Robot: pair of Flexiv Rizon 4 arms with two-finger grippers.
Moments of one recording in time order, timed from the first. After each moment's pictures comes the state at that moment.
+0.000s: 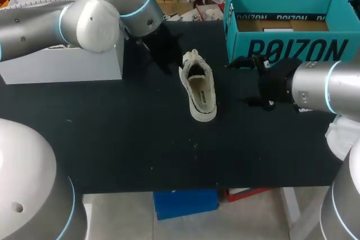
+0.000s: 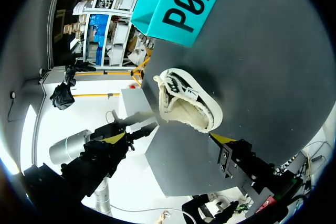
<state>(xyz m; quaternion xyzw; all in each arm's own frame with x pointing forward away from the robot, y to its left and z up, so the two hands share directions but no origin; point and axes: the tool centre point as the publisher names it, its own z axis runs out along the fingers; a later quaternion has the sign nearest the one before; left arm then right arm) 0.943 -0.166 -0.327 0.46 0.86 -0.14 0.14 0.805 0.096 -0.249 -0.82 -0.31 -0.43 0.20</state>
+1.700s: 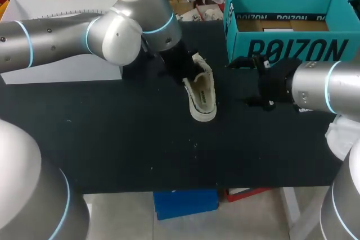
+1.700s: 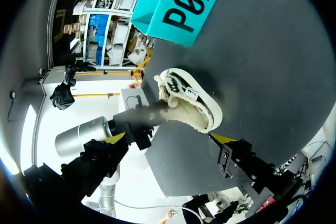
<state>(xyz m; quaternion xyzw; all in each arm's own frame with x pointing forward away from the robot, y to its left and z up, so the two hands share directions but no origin) 0.951 -0.208 -0.386 0.53 0.83 -0.12 0.14 0.805 0.096 -0.249 -0.82 -0.31 -0.43 0.20</state>
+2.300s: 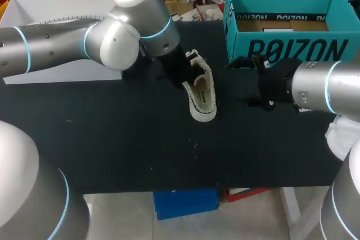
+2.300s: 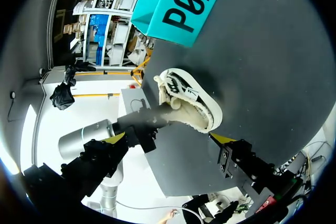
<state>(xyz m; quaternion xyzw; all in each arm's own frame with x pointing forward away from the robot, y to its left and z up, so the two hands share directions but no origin) 0.943 -0.204 -0.397 0.54 0.82 -0.12 0.13 0.805 0.096 -0.249 -0.82 -0.31 -0.43 0.20</state>
